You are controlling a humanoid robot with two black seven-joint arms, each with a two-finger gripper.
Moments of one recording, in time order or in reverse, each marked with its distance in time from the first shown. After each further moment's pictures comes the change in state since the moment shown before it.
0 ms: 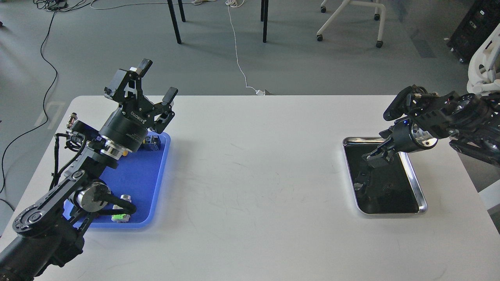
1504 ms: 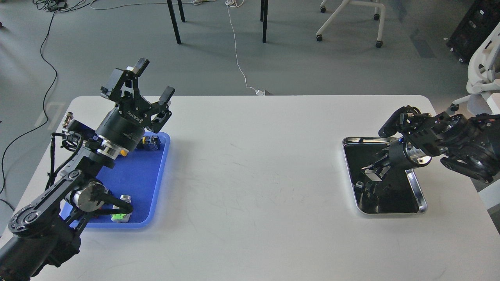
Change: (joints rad) left arm 0.003 0.014 -0.003 -0.004 0.000 0.000 0.000; right arm -0.076 0.022 -0.023 -0.032 0.071 0.000 0.000
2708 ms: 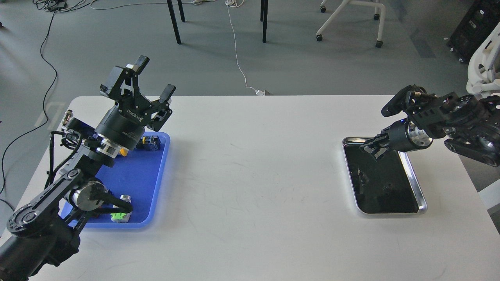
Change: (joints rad) left arm 0.000 0.008 0.000 -0.022 0.000 0.000 0.000; right arm 0.200 -0.038 0.008 0.133 0.101 0.013 0.000
